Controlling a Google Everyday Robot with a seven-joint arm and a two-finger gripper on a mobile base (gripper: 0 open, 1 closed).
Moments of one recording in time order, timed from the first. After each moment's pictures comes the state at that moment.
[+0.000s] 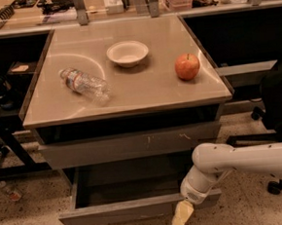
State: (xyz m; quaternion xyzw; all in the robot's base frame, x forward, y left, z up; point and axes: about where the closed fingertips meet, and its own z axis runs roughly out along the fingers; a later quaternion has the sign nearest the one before) arm 0.398 -0.114 0.455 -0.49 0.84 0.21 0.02
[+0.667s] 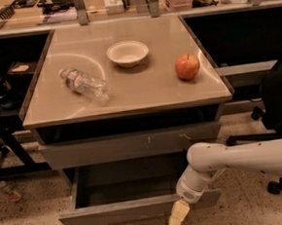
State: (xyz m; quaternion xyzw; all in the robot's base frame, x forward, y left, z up) arm 0.403 -0.104 0.444 -0.51 0.83 0.22 0.01
